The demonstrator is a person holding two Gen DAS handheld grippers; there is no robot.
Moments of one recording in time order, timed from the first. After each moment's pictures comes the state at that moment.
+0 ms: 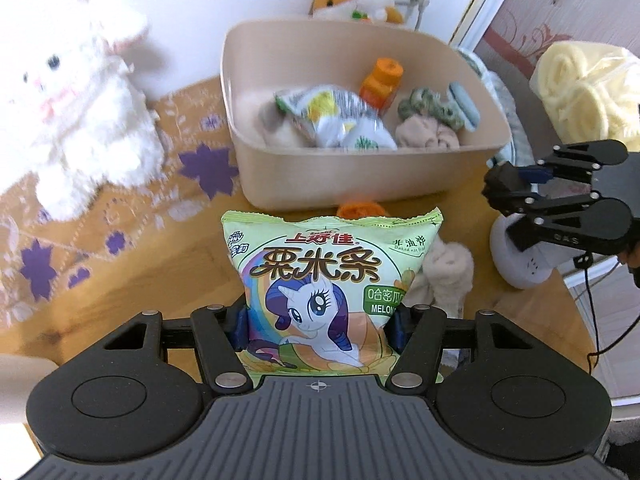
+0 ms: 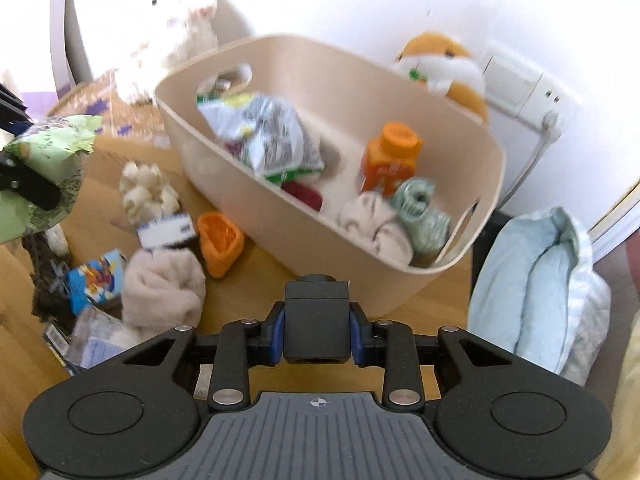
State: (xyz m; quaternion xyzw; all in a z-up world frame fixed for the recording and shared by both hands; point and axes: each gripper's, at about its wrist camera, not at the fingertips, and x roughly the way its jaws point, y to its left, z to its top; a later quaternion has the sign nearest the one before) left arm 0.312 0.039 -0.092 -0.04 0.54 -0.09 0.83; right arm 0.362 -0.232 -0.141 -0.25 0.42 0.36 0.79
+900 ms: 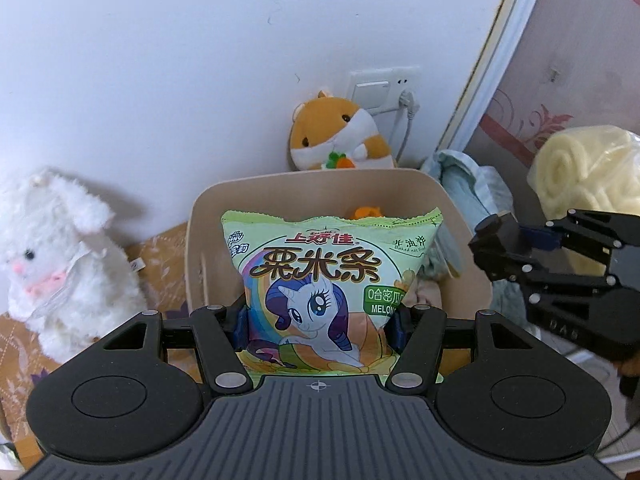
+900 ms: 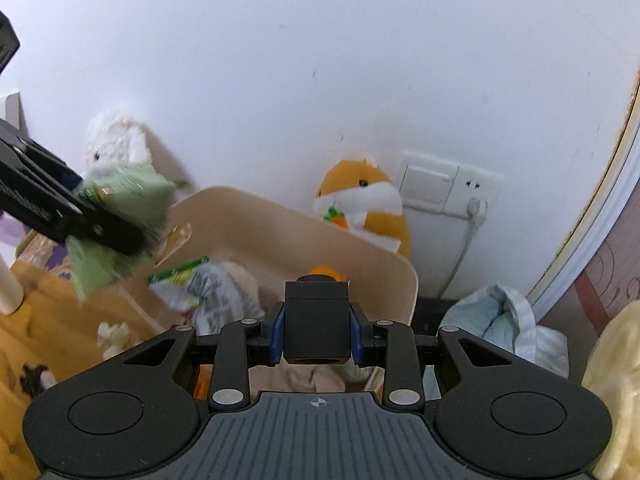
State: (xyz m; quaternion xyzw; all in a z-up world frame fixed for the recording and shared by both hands) left arm 0.409 -0.006 -0.026 -0.03 0.46 -0.07 0.89; right arm 0.412 -0.225 -0.069 -0.16 0.33 0.31 0.88
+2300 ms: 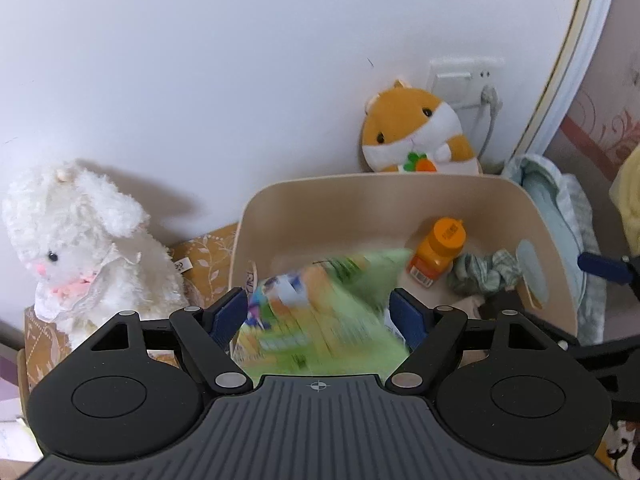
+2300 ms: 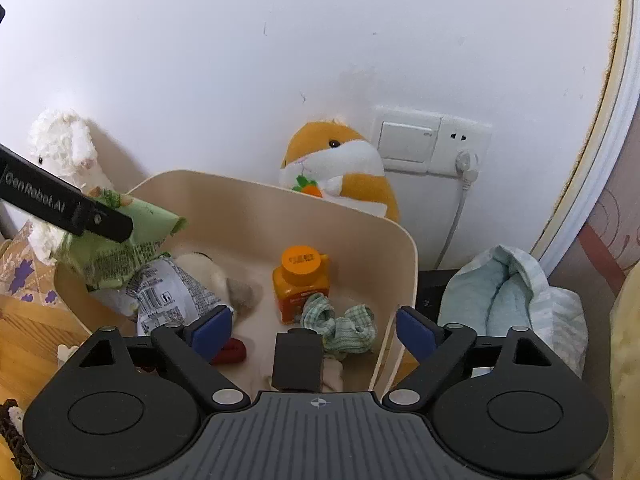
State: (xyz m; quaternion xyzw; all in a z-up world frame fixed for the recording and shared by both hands) left arm 0.448 -0.001 -0.060 -0.01 0.47 0.03 0.88; right arm 0.439 -0.219 -0.117 -0.12 0.36 0.26 0.89
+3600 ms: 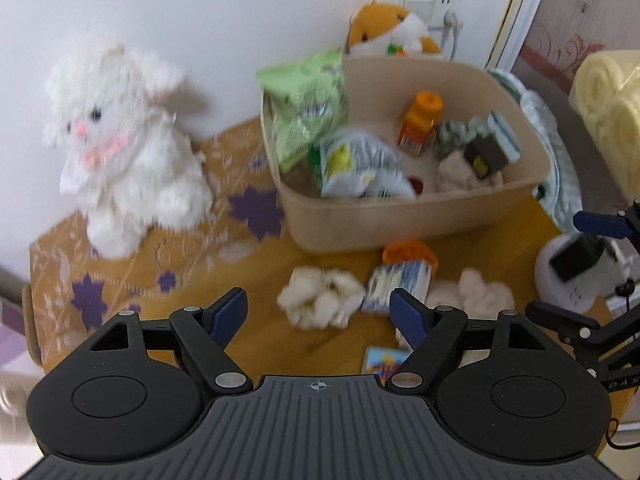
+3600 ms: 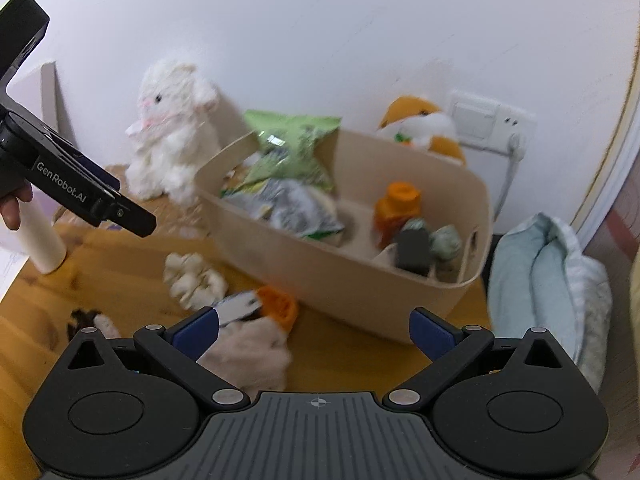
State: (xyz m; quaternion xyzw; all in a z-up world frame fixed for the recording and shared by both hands) left arm 0.315 0.033 -0.088 0.01 0.52 -0.03 0.86; right arm 0.317 -0.221 -0.121 -0.14 0.37 0.33 0.86
